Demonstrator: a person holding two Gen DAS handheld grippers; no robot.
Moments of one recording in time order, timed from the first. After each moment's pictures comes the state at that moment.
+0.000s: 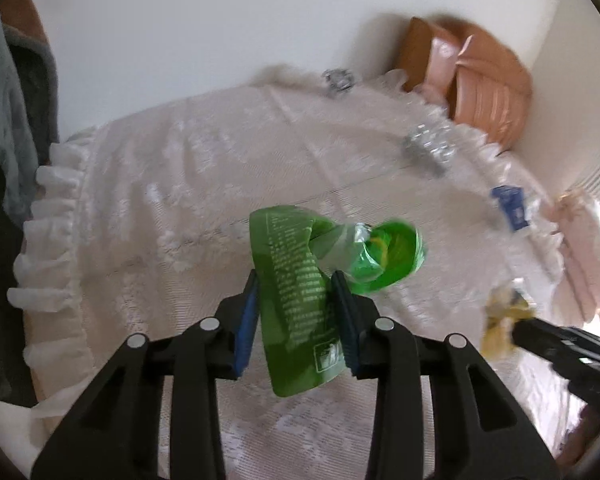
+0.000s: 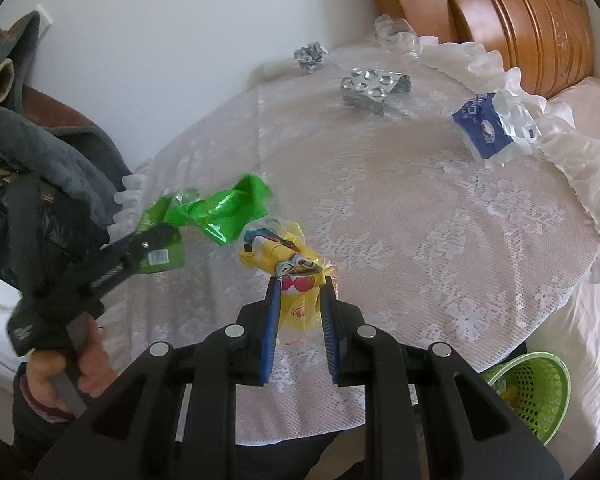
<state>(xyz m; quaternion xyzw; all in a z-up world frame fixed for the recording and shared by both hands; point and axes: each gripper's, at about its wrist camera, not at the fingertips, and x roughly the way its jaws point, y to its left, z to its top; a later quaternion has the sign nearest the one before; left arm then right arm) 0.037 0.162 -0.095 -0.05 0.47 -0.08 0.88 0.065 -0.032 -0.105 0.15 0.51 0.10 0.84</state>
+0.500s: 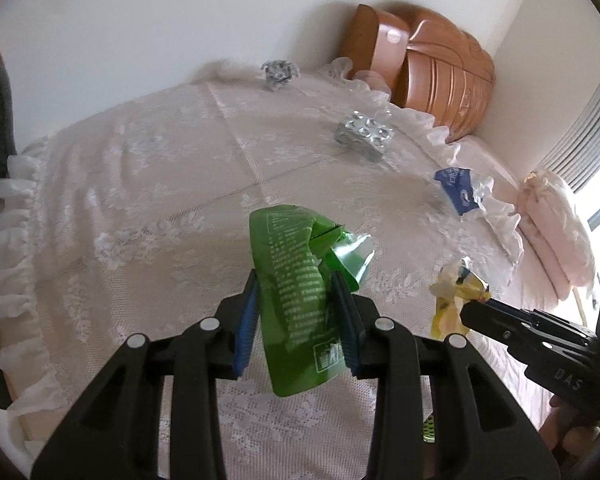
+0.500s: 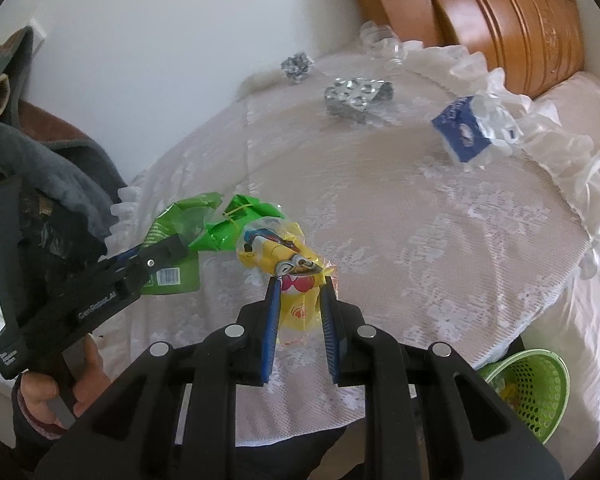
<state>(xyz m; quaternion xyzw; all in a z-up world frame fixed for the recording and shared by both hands) 0.030 0.113 -0.086 -0.04 0.48 -0.14 0.87 0.057 -0.052 -0.097 0.16 0.50 0.08 0.85</state>
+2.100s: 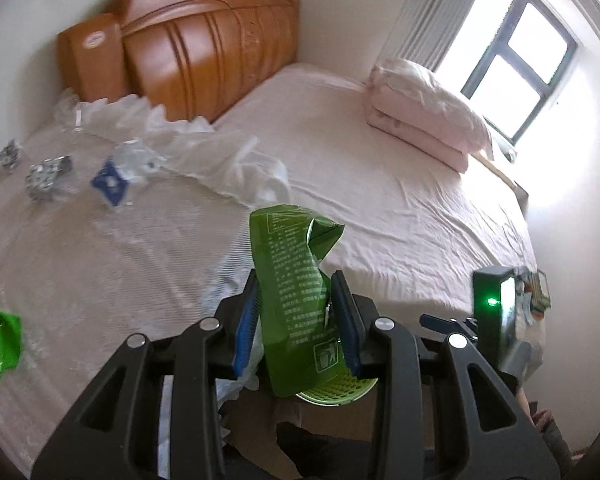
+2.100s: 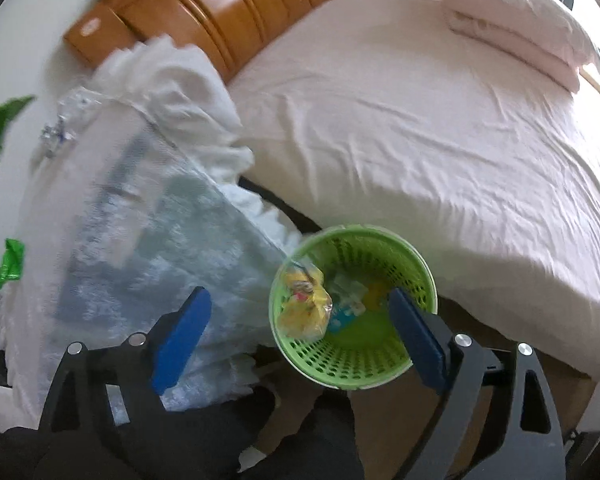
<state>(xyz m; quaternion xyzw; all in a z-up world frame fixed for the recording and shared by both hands) -0.079 -0.157 -0.049 0.09 0.46 -0.42 0.78 -0.158 -0.294 -0.185 0.27 0.52 -0.23 0.78</state>
